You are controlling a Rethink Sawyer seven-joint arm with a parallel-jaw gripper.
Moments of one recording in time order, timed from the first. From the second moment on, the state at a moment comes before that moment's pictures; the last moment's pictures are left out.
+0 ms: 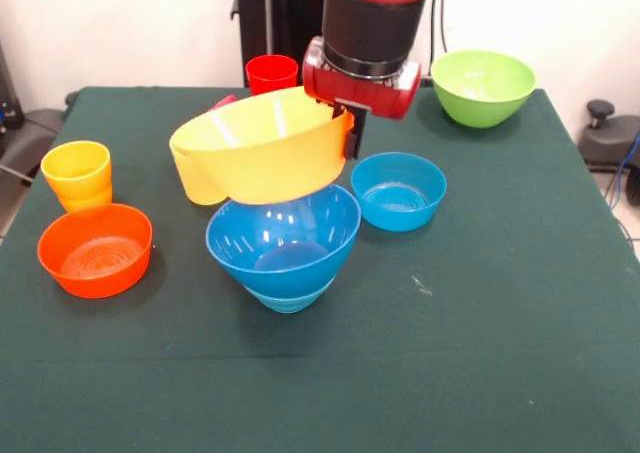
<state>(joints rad) -0.41 -0.65 0.38 1.52 -0.52 0.91 2.26</state>
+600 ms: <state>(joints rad) -0.38 -0.63 0.31 1.47 -0.49 0.96 2.26</state>
